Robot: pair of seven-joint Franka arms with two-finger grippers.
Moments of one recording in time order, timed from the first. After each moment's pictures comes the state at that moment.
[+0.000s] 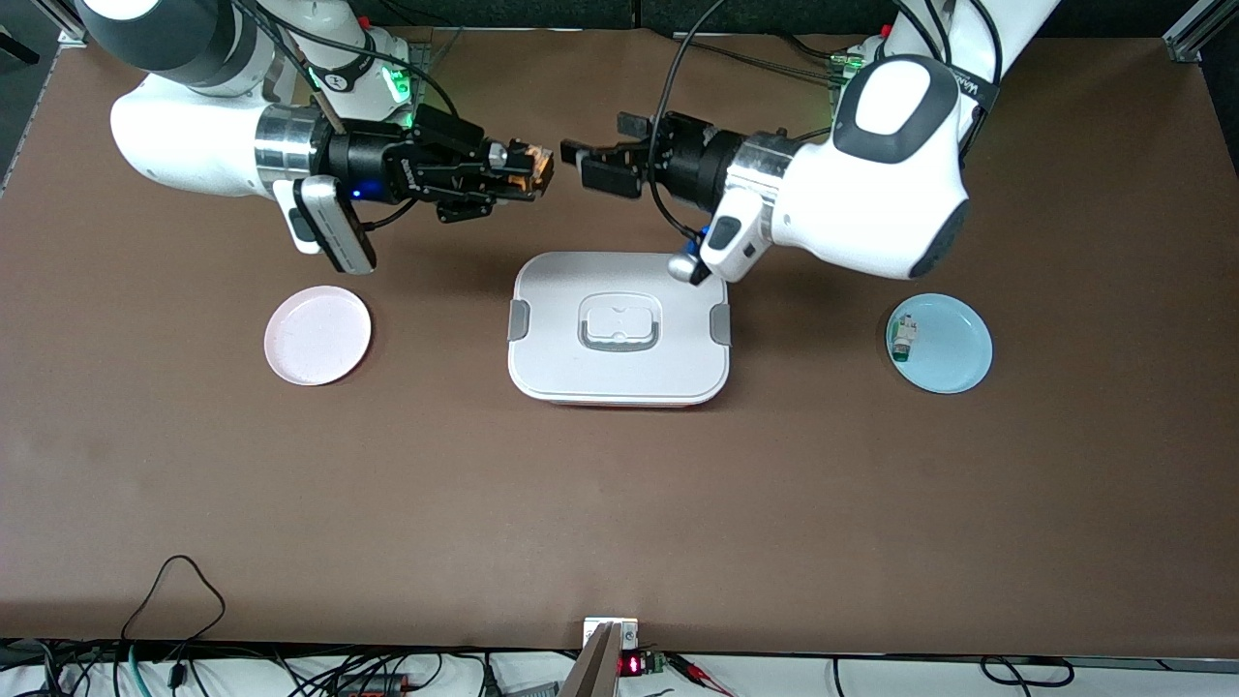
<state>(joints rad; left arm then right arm) -0.08 0.43 -0.55 -1.39 -1.06 1.69 -0.90 0.16 0.01 0.22 -1.95 1.63 2.02 -0.52</state>
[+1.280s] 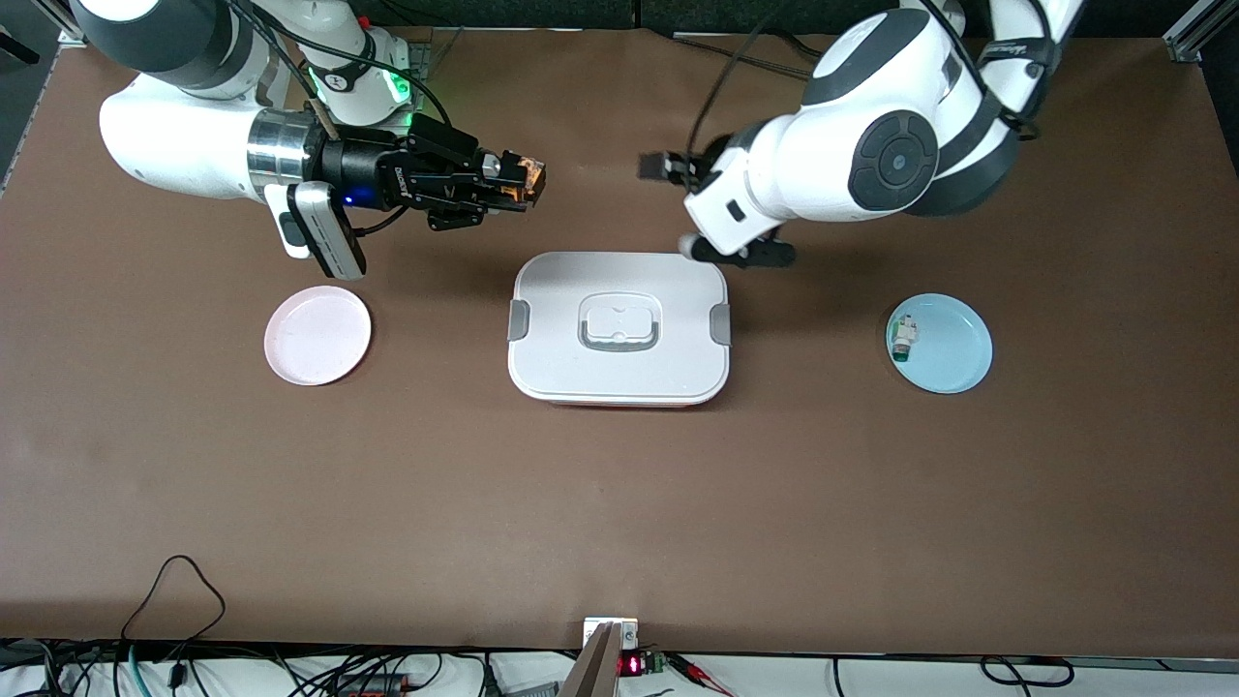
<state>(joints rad) -0.07 0.39 -0.57 -1.38 -0.37 1.51 -0.65 0.15 0.01 0.22 -1.95 1.62 2.03 -0.52</state>
